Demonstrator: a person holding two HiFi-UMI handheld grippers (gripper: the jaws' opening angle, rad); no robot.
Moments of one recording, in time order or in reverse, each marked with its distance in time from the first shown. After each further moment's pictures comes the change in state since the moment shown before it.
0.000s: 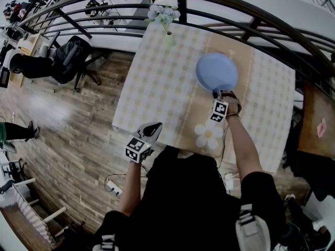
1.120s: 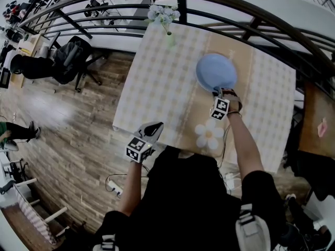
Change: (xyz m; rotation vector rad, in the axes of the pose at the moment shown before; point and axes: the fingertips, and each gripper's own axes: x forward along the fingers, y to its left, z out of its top) left arm 0.006 -0.003 0.006 0.008 0.005 -0.010; right arm 0.008 -0.005 -0.003 0.048 -0.015 0.047
